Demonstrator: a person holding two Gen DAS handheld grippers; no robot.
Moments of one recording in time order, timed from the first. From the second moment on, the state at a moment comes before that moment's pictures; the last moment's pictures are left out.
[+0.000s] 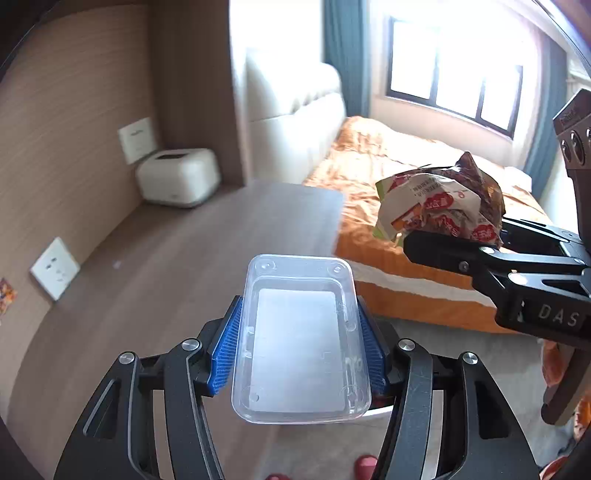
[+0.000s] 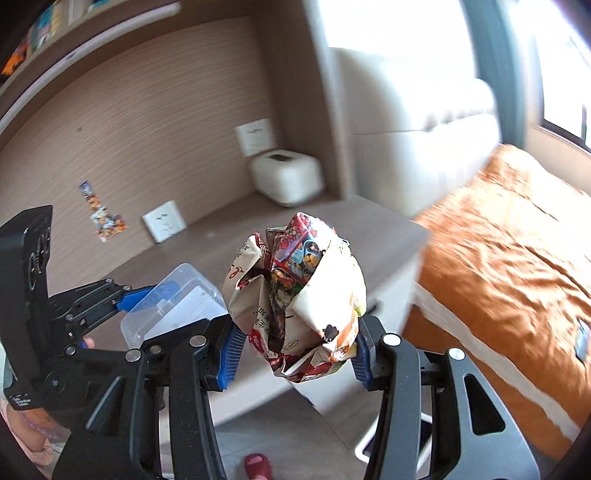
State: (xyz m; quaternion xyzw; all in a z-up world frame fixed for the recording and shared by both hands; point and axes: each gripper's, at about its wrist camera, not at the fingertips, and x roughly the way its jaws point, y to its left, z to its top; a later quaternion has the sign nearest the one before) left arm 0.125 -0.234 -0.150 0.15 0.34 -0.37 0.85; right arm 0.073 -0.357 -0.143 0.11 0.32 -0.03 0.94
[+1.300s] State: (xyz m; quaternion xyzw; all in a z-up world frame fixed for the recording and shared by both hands) left arm 0.090 -0.454 -0.606 0.19 0.58 -0.45 0.66; right arm 0.031 -0.537 -0.584 0.20 0.55 -0.23 0.77
